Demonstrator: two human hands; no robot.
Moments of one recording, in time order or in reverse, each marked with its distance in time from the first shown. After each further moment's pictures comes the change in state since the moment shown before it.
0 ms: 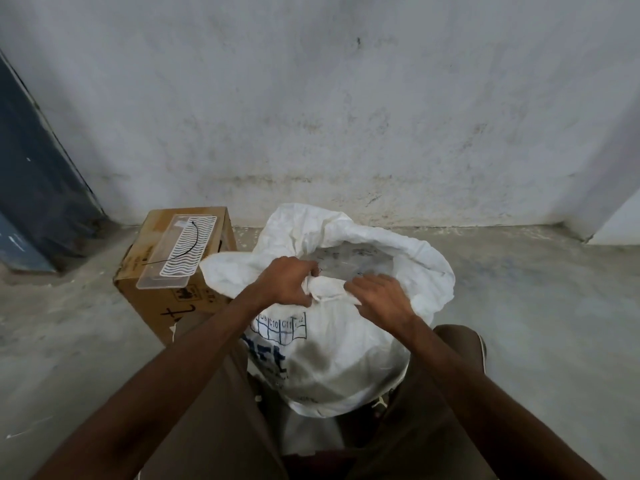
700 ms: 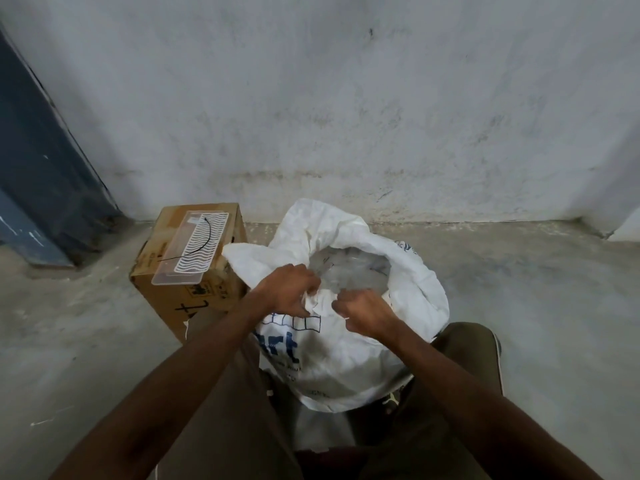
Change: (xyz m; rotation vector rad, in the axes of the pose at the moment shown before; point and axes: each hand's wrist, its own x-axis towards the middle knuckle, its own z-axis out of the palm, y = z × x) left_hand -0.025 -0.027 0.013 0.201 -0.141 0.233; right_hand 0.015 -0.041 0.030 0.182 -0.324 -0.048
